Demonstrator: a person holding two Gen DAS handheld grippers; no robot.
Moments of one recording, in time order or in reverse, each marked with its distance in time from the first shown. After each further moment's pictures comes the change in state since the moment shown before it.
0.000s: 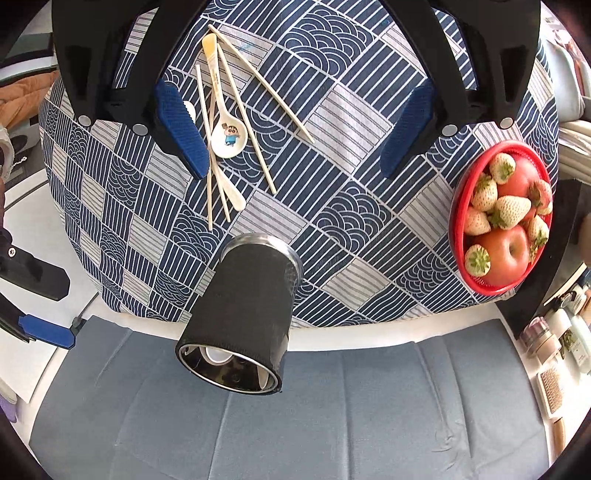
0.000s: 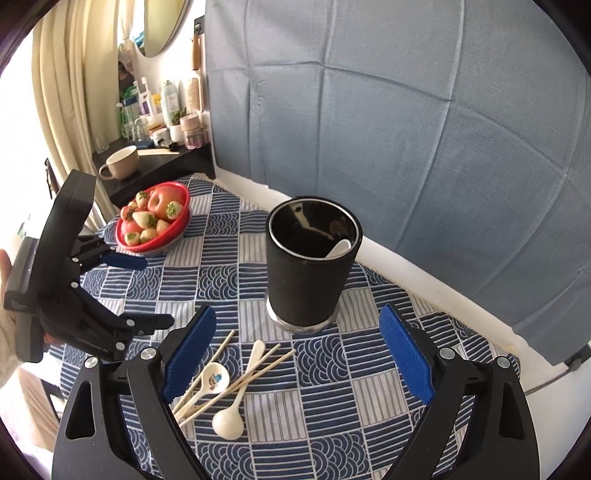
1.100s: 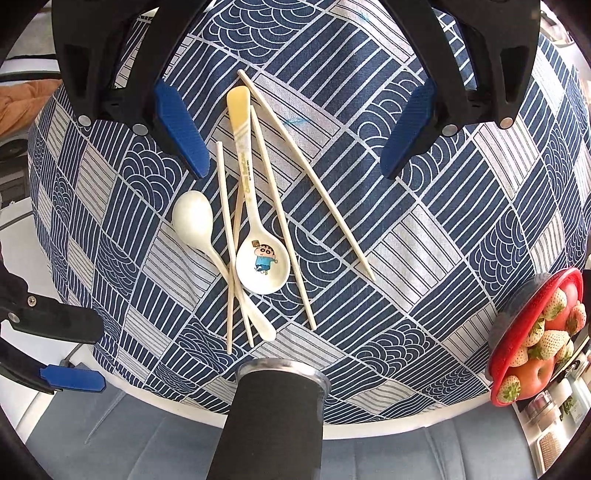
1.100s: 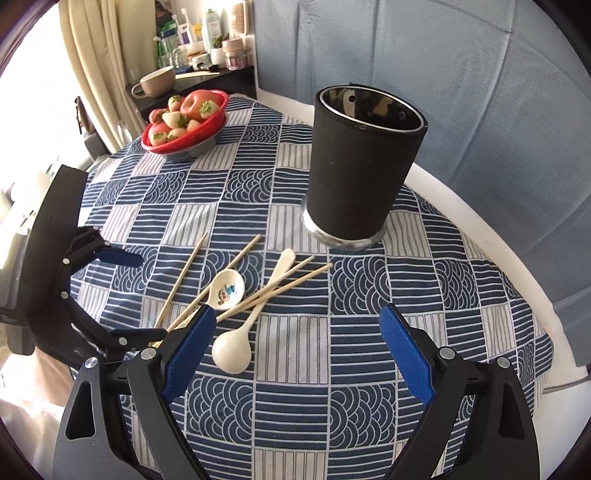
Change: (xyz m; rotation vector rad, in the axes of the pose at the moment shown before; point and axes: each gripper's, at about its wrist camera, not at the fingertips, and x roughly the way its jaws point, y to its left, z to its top) left arm 0.047 -0.051 -0.096 -0.057 0.167 0.026; right arm 0.052 0.010 -0.067 -0.128 0.207 0.152
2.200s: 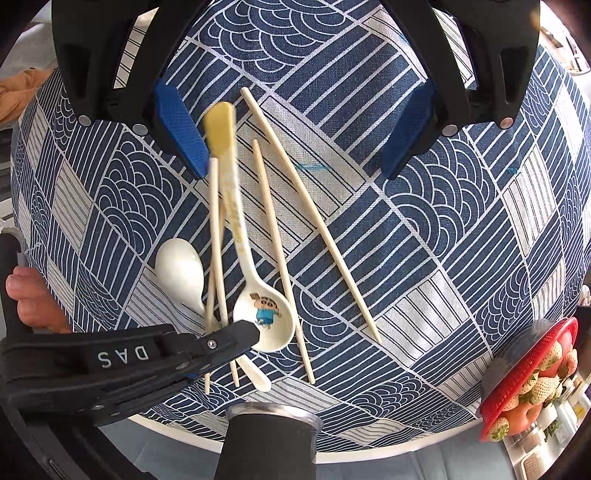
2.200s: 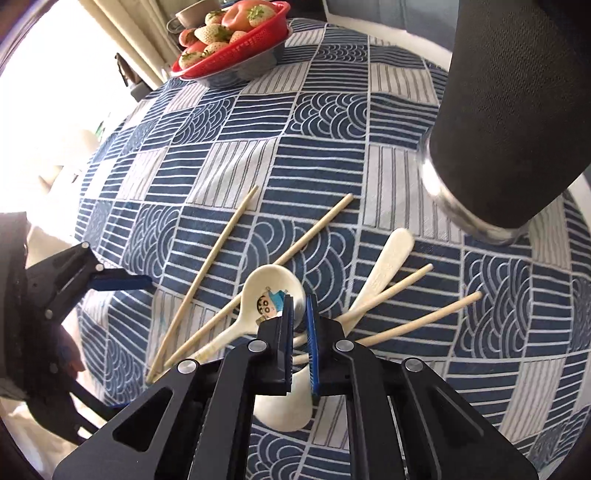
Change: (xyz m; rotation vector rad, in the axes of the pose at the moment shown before) left arm 0.024 -0.014 -0.032 -0.032 0.027 0.053; right arm 0.122 0.035 0.012 -0.055 0.231 0.310
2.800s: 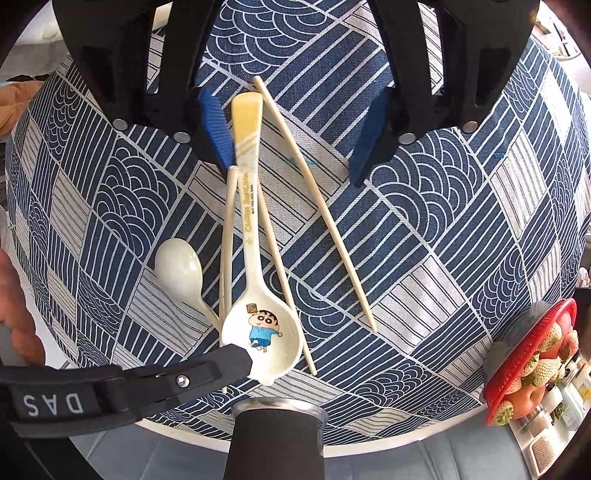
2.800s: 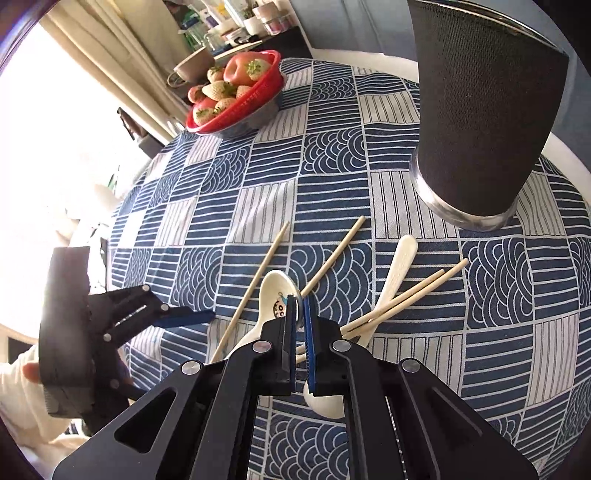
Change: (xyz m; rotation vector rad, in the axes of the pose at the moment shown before) left arm -0.002 0.004 0.007 0.049 -0.007 0.024; right arm -0.041 0.009 -0.008 0.137 -0.142 0.081
